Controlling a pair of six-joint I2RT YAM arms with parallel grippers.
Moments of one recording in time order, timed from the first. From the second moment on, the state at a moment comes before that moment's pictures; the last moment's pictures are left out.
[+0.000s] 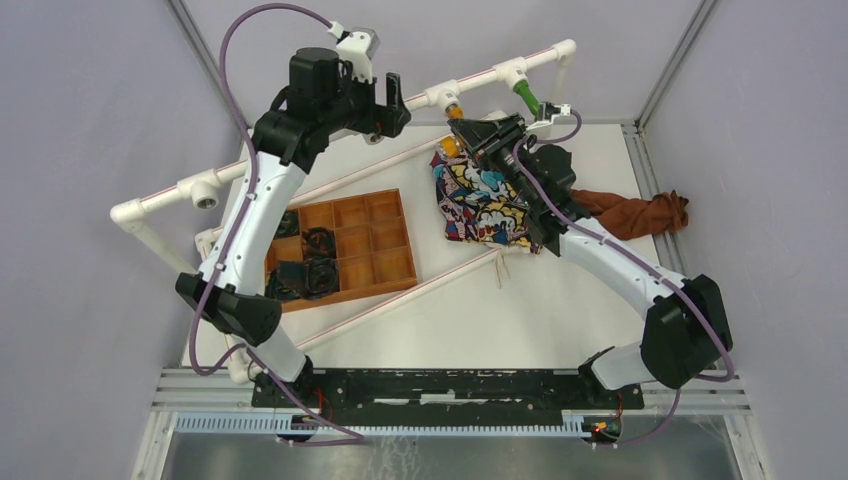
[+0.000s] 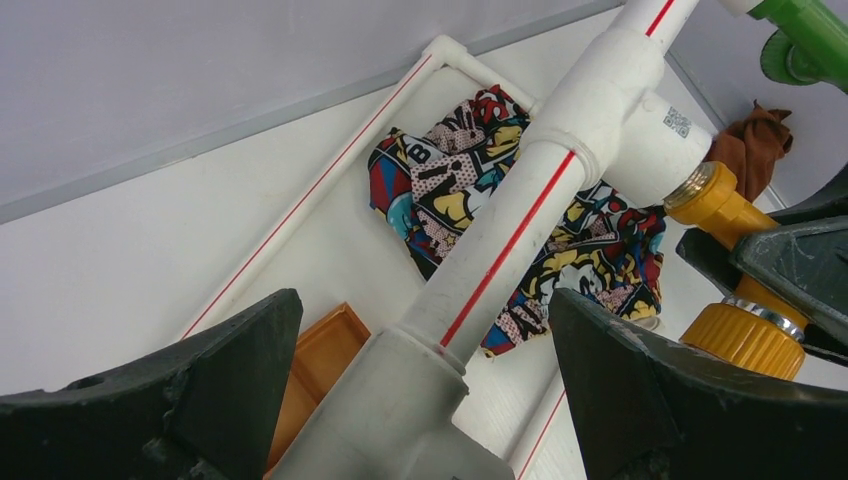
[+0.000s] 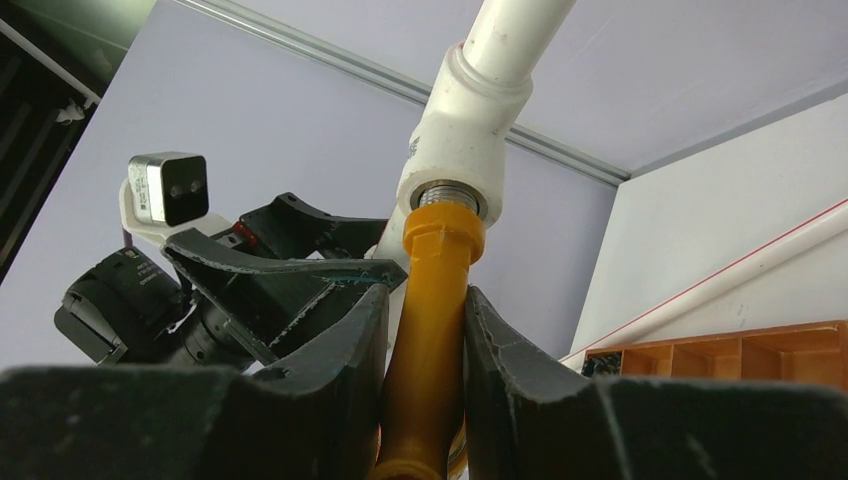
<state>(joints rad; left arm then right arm) -0.40 1.65 2.01 -0.74 0.16 -0.09 0.53 1.44 1.07 0.59 -0.03 1.26</state>
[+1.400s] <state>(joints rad) -0.59 1.60 1.83 -0.70 0.33 -0.07 0.54 1.46 1.07 0.64 -0.02 1.25</state>
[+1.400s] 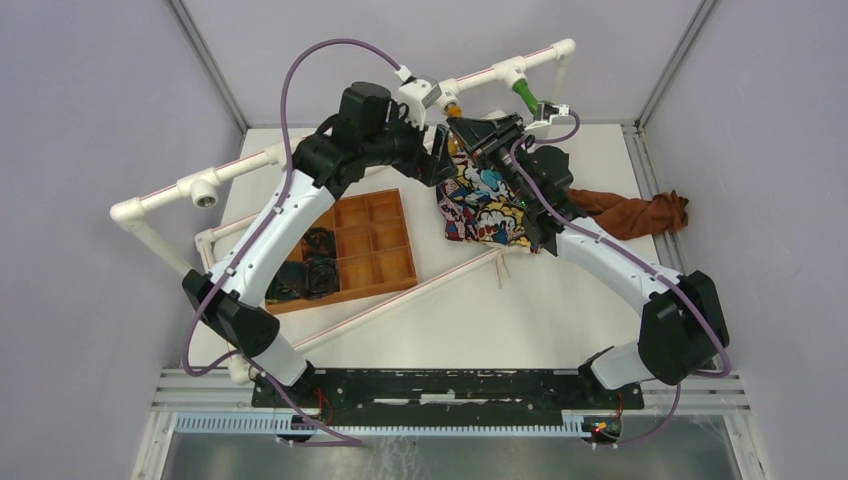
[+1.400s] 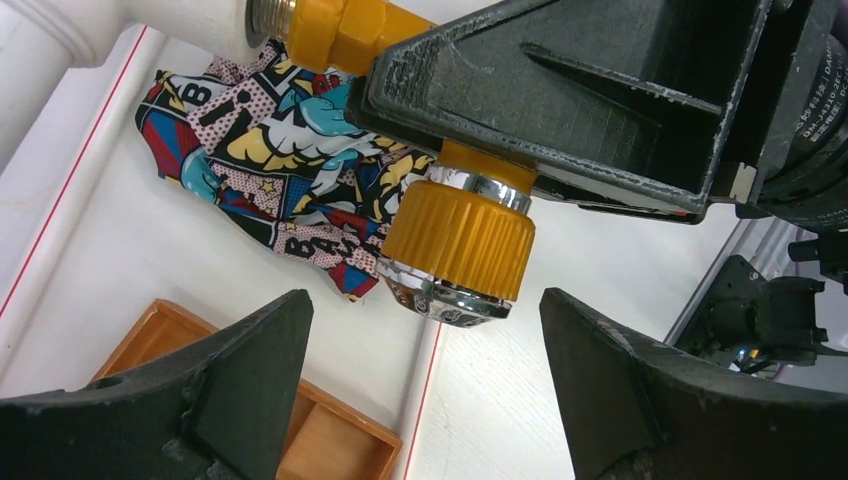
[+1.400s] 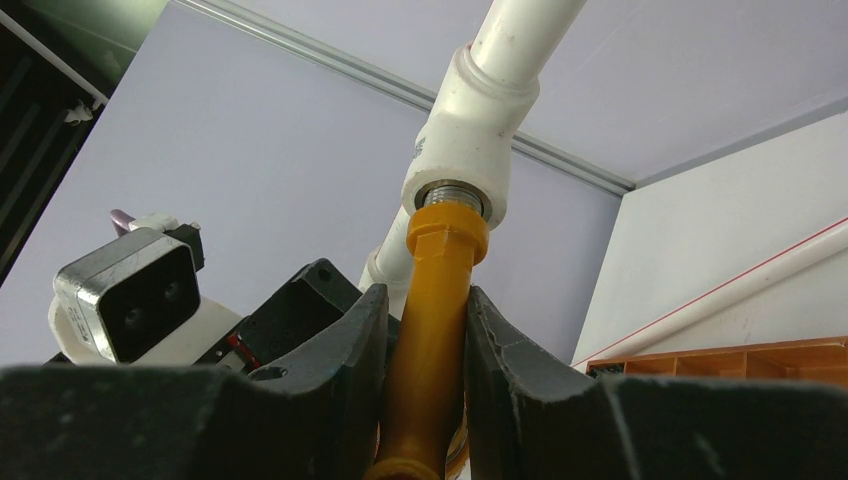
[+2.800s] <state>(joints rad) -0.56 1.62 1.77 -0.53 0.51 0.11 0.54 1.46 1.08 0.64 -0.02 1.25</state>
